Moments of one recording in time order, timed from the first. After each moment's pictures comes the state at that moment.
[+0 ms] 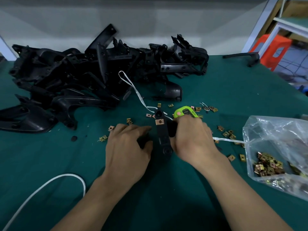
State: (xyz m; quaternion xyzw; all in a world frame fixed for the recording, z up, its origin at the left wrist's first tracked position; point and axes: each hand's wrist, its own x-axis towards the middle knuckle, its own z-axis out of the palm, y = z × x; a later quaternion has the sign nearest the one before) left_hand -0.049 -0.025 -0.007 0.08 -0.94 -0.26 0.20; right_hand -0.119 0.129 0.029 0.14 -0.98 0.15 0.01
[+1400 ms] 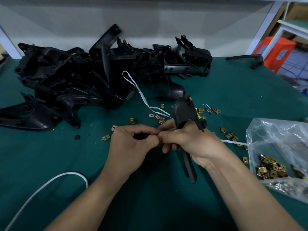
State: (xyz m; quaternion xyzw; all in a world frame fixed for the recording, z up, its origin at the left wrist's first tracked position) left_hand -0.054 -0.027 0.002 0.07 -0.75 -0.63 0.16; right_hand -0.116 0.127 0.034 0.13 -0.73 0.62 -0.25
